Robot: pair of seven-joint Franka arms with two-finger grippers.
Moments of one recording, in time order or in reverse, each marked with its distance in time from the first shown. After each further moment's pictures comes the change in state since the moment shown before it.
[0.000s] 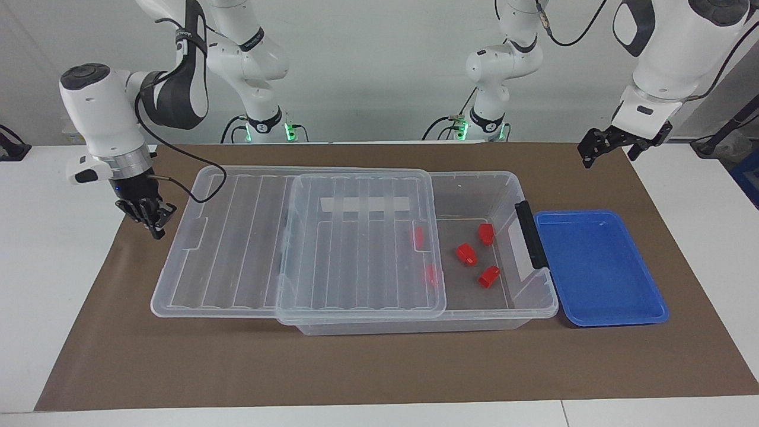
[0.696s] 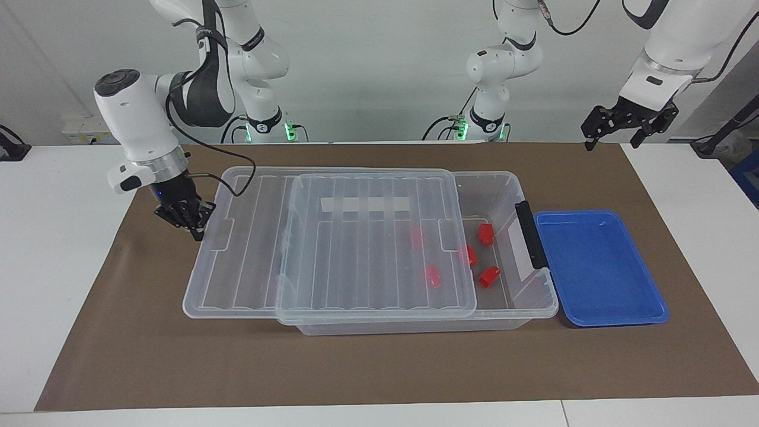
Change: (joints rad) left arm 0.026 -0.030 0.004 -0.027 -0.026 0.001 0.069; right arm 0.128 0.000 0.007 -0.004 0.107 0.002 -0.064
